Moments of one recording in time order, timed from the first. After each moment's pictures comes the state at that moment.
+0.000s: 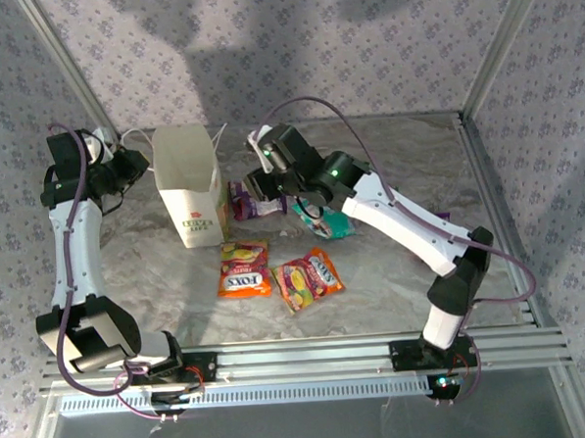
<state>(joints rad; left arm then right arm) 0.26 1.37 1.40 -0.72 0.51 -0.49 0.90 1.70 1.85 -0.82 0.18 0.20</state>
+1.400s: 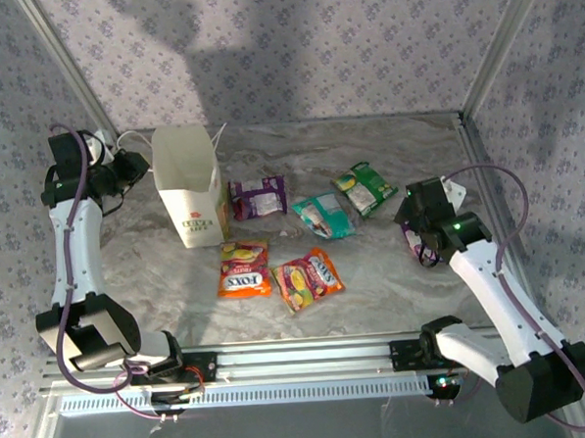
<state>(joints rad) 0.26 1.38 1.40 -0.74 0.48 -0.47 0.28 0.98 0.93 -0.94 0.46 0.72</state>
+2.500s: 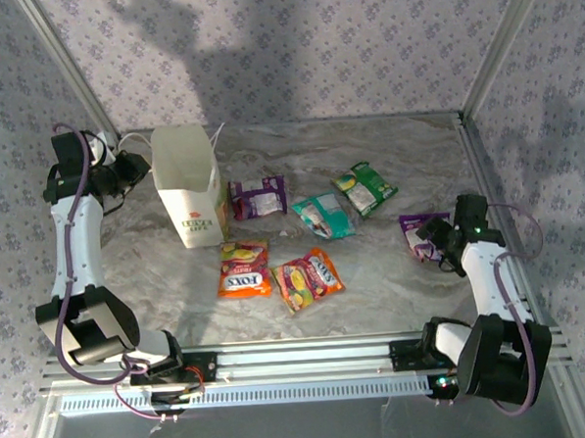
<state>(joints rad) 0.26 1.41 1.40 -0.74 0.47 -0.46 -0.26 1.07 0.66 -0.70 -0.05 0.59</state>
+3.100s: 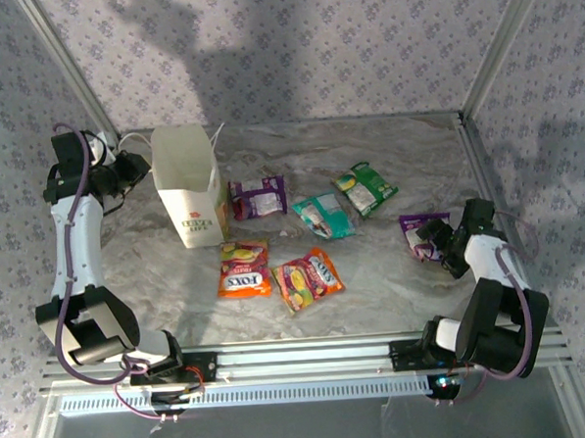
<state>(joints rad) 0.26 1.41 1.40 -0.74 0.47 -0.46 -0.36 1.23 0.62 -0.56 -0.23 0.57</state>
